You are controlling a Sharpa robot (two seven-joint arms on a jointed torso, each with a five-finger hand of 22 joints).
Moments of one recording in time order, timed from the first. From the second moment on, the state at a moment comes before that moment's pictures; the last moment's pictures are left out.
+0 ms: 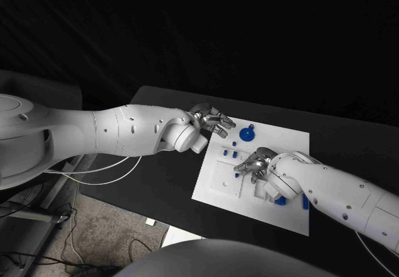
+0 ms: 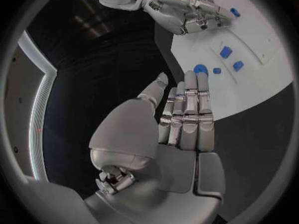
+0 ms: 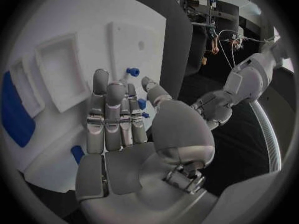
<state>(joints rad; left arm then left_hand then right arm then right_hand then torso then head) 1.27 -0.76 -0.23 1.39 -0.21 -0.44 0.04 1.31 0.01 0.16 -0.18 0.07 1.08 0.13 0.06 0.07 1.22 0.09 0.06 0.06 1.41 0.02 0.07 0.26 0.09 1.18 0.01 0.11 0.61 1.10 -0.34 -0.15 1.14 -0.86 -0.20 -0.46 1.14 -0.06 0.19 -0.19 0.28 1.20 0.08 0.06 0.11 1.29 0.04 0.06 0.06 1.35 -0.05 0.90 0.73 0.08 1.38 -0.06 0.15 1.17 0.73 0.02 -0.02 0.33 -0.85</state>
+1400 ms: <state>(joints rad) 1.26 -0.76 -0.23 1.32 -0.19 -0.43 0.11 1.31 0.01 0.16 -0.18 0.07 1.08 0.13 0.06 0.07 1.22 0.09 0.06 0.06 1.40 0.03 0.07 0.25 0.09 1.18 0.01 0.11 0.60 1.16 -0.69 -0.06 1.40 -1.30 -0.29 -0.08 1.29 -0.13 0.15 -0.16 0.19 1.05 0.09 0.06 0.06 1.06 0.11 0.06 0.06 1.36 0.00 0.90 0.69 0.14 1.40 -0.02 0.13 1.17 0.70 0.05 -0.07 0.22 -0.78</state>
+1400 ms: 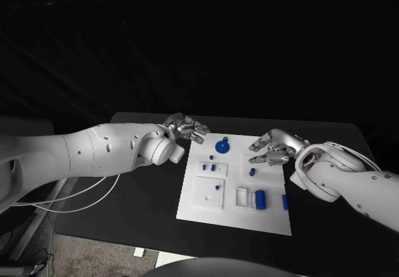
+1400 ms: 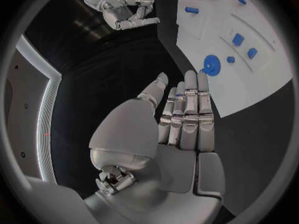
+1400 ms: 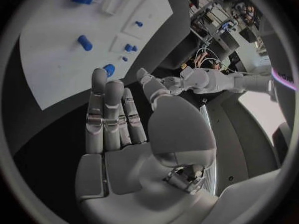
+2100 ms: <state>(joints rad) 1.25 -0.75 -0.23 1.31 -0.18 -0.40 0.13 1.31 0.01 0.16 -0.18 0.07 1.08 0.13 0.06 0.07 1.22 0.09 0.06 0.06 1.40 0.03 0.07 0.25 0.09 1.18 0.01 0.11 0.60 1.16 -0.61 -0.11 1.24 -1.63 -0.25 -0.10 1.35 -0.14 0.10 -0.08 0.18 1.02 0.08 0.06 0.06 1.09 0.09 0.06 0.06 1.34 0.00 0.90 0.66 0.15 1.38 -0.01 0.11 1.09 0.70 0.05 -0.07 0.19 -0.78</state>
